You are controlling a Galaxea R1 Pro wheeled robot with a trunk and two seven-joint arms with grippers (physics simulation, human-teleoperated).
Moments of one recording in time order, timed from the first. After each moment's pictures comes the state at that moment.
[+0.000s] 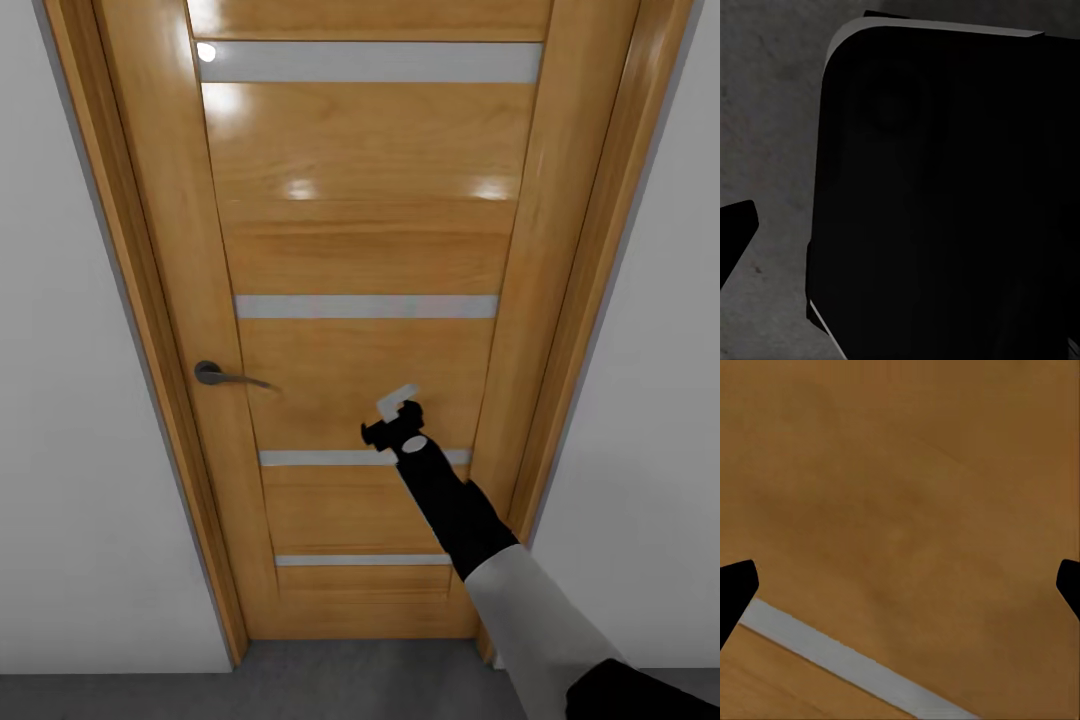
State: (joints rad) left arm 0.00 -0.01 0.01 -0.01 0.13 -0.07 0.00; right arm -0.83 0.17 0.36 -1.01 0.30 0.50 0.00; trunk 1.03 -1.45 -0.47
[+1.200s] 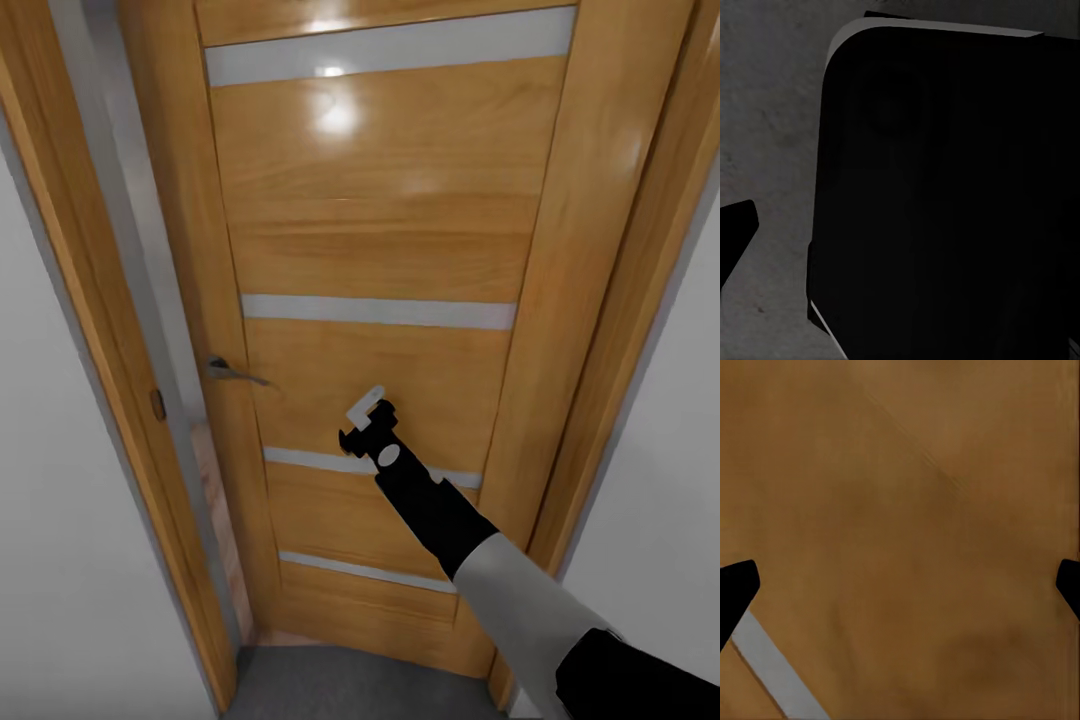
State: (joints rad) left arm 0.00 0.00 0.01 -0.01 0.13 -0.07 0.00; right arm -0.89 0.17 0.56 -0.89 0.31 0.39 -0.02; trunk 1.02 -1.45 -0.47
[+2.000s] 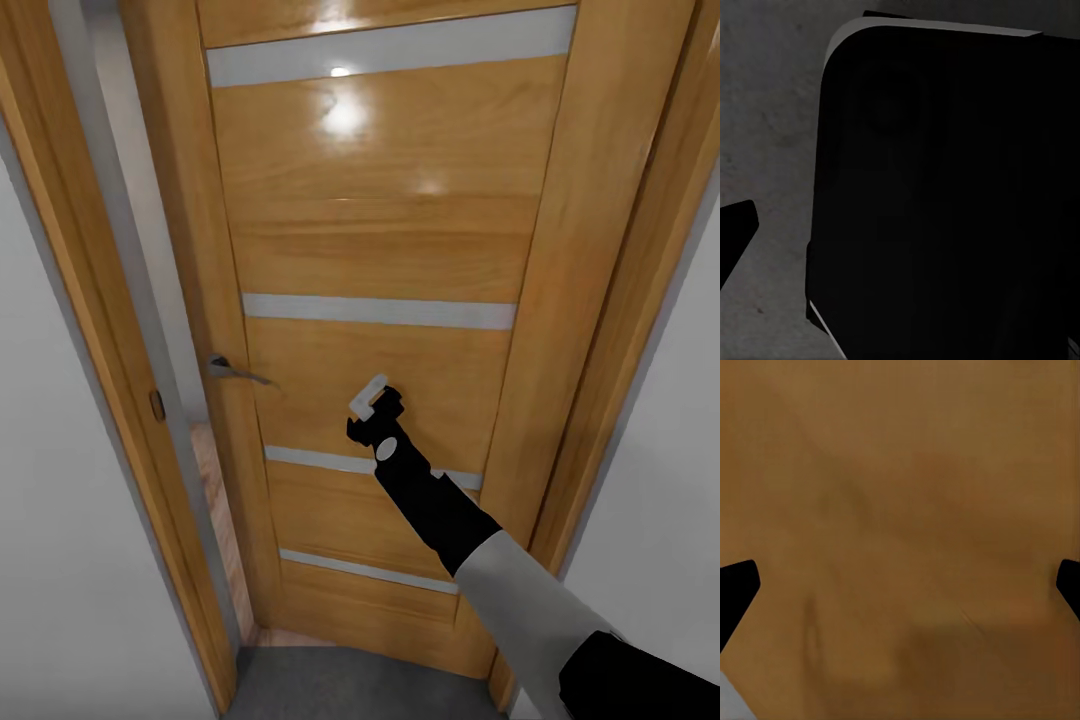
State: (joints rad) left arm 0.00 -0.01 0.01 -0.01 0.13 -0.07 0.00; right arm -0.89 0.17 0.55 -0.95 0.43 0.47 -0.04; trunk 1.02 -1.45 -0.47
